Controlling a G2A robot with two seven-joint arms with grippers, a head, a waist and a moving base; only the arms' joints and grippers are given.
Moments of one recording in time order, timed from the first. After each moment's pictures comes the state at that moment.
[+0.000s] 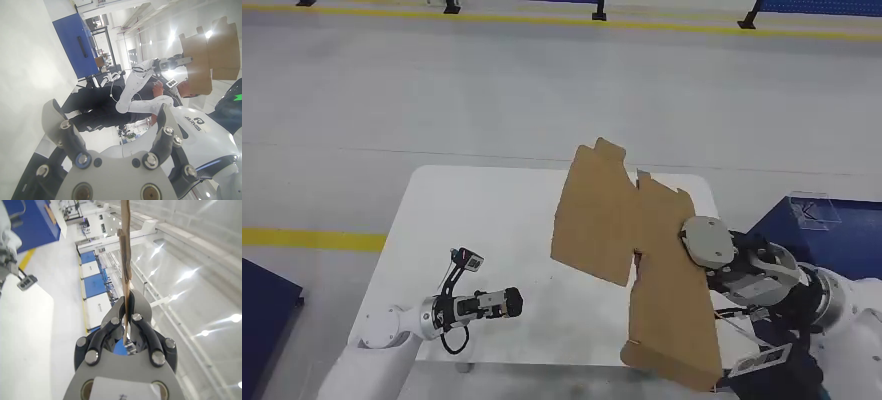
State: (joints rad) left arm 1.18 -1.14 -1.24 -1.30 -0.64 -0.51 -1.31; right arm -1.34 -1.06 1.78 -2.23 -1.82 -0.69 -0.71
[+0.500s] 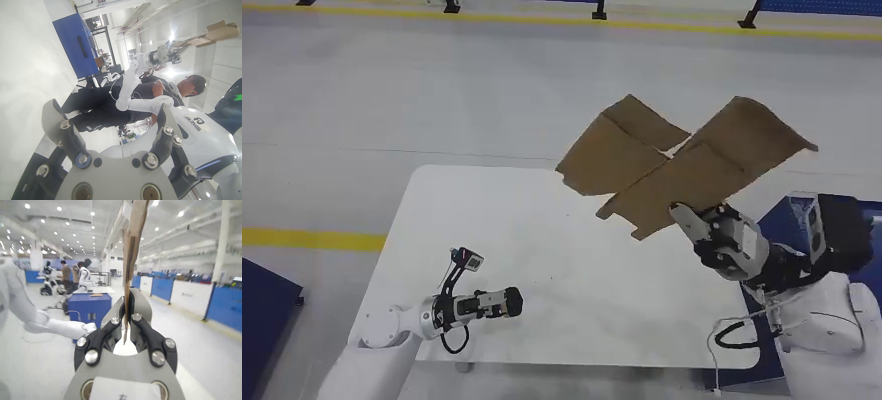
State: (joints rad) left arm 1.18 -1.14 -1.24 -1.30 -0.64 -0.51 -1.31; right arm -1.30 -1.00 1.61 -2.13 -0.17 -0.69 0.42
